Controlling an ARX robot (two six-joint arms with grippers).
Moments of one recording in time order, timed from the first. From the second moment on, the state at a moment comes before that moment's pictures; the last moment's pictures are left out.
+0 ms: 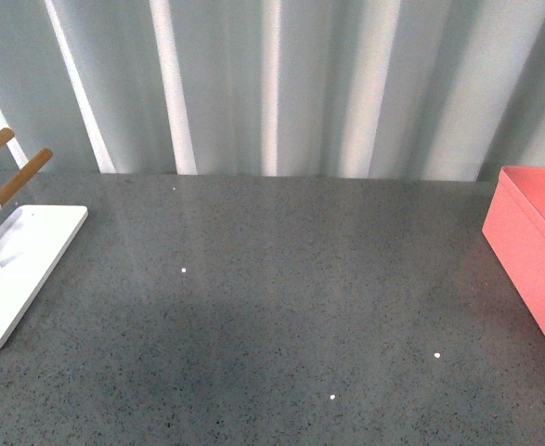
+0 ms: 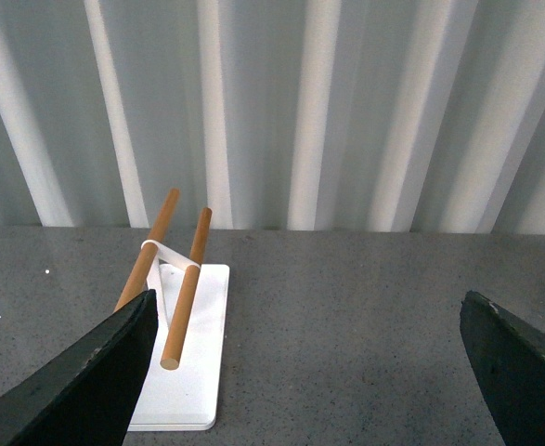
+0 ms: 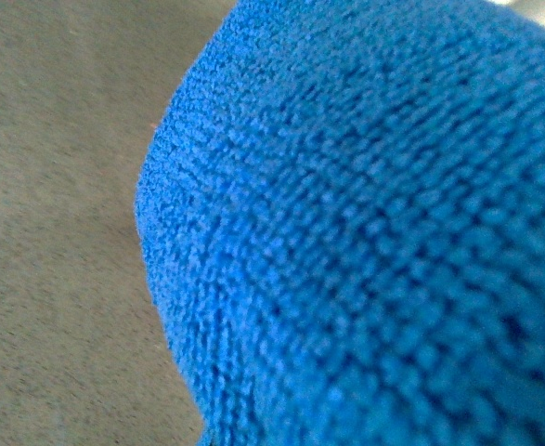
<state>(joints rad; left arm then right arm) 0.00 0.00 0.02 0.00 0.00 0.00 0.08 1.40 1.15 -0.62 0.31 -0.14</state>
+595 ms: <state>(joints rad) 0.00 0.00 0.02 0.00 0.00 0.00 -0.14 1.59 1.27 -0.68 0.33 -0.30</state>
